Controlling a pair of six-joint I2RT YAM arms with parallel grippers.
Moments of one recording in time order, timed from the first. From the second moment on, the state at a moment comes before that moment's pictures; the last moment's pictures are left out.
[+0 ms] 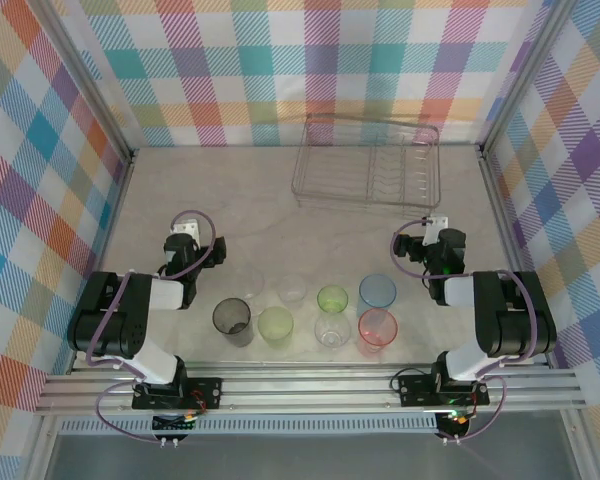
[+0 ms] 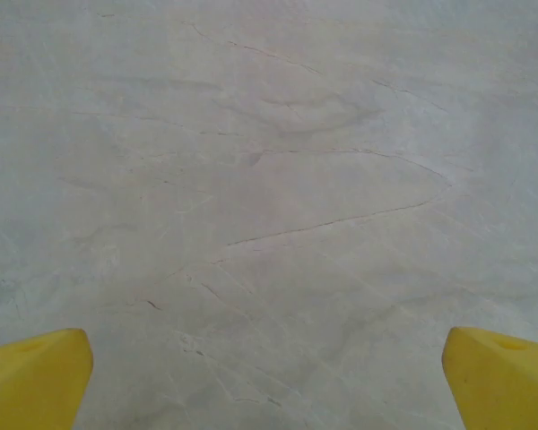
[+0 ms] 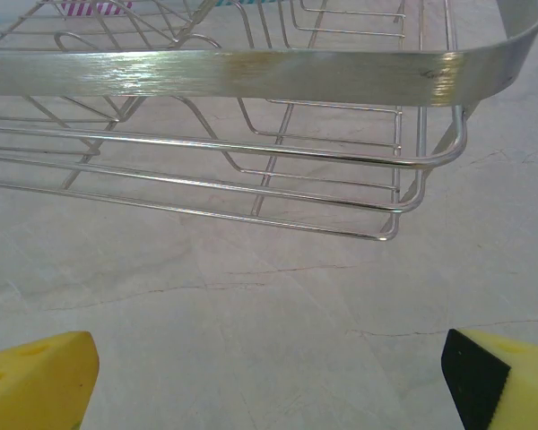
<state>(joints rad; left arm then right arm) -0.07 1.56 0.41 0.65 -0.11 -0.11 0.00 1.54 0.40 0.70 -0.14 0.04</state>
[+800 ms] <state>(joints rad) -0.07 1.56 0.41 0.65 -0.11 -0.11 0.00 1.54 0.40 0.70 -0.14 0.04</state>
